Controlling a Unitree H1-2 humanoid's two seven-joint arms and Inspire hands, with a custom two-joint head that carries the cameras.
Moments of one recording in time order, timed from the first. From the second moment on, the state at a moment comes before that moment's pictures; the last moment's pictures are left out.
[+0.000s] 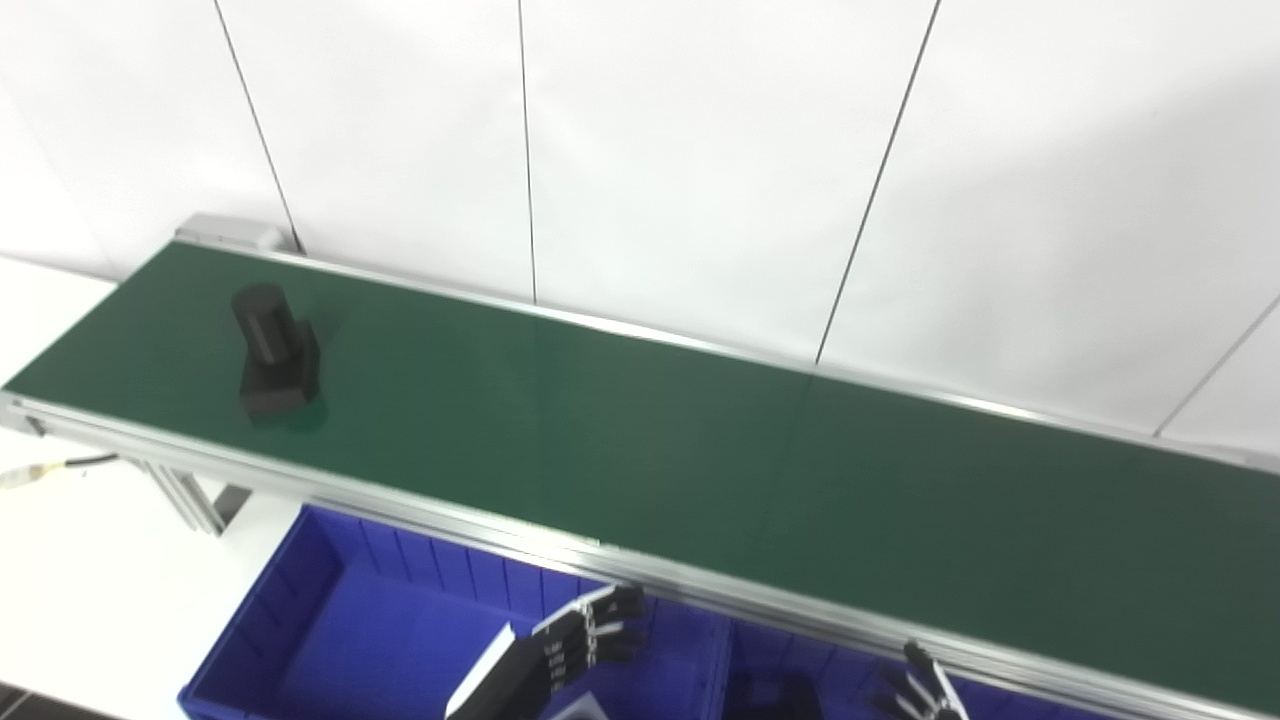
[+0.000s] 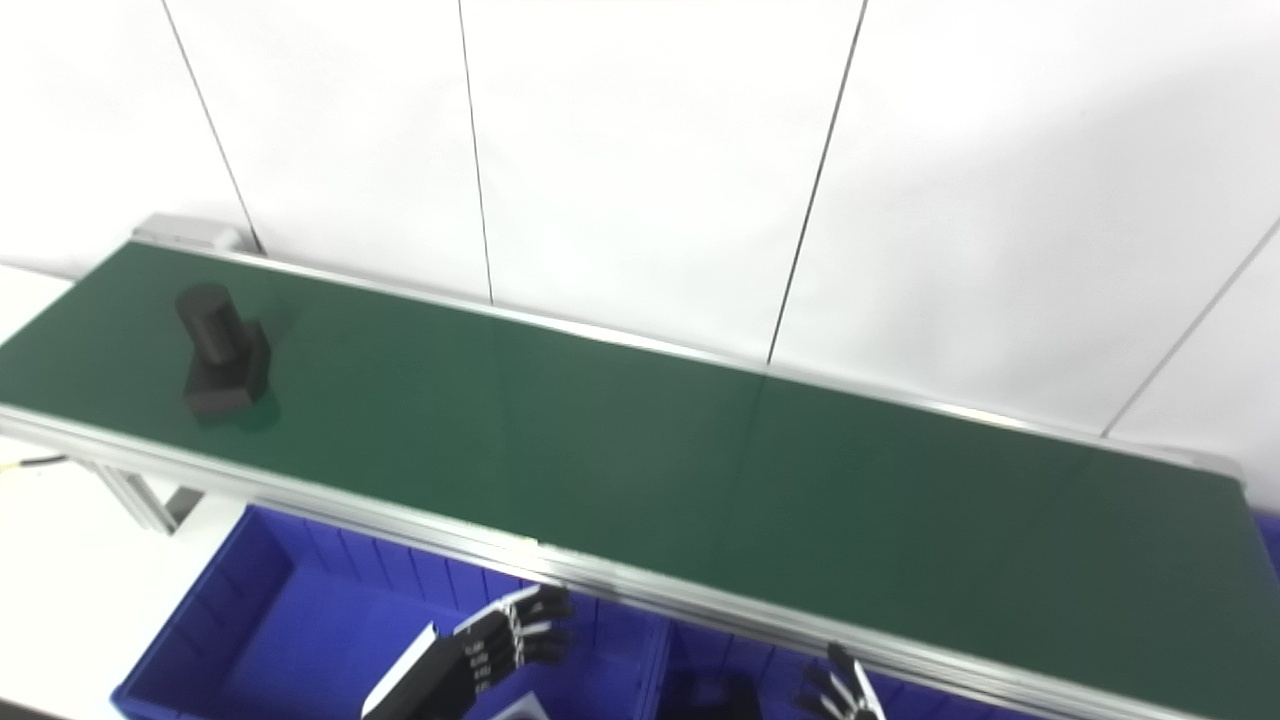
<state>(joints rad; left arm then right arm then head) 0.26 0.07 -0.18 0.15 -0.10 -0.42 -0.33 0.36 -0.13 0.16 0.02 -0.08 -0.41 -0.01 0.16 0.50</state>
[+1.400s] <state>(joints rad) 0.25 0.05 -0.16 0.18 -0.06 -0.43 -0.33 0.34 -0.15 0.16 0.07 -0.02 -0.41 0.02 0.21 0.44</state>
